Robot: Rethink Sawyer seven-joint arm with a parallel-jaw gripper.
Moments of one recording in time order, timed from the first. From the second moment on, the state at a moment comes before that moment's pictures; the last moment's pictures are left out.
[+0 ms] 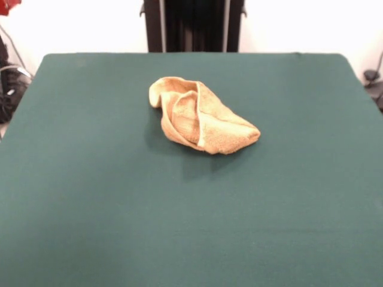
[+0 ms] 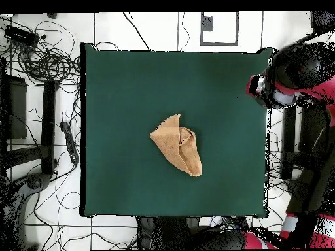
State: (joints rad) arm -0.43 -0.45 -0.06 0.81 -0.04 1.32 1.57
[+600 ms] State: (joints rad) arm -0.39 -0.50 -0.06 0.83 -0.04 1.32 1.57
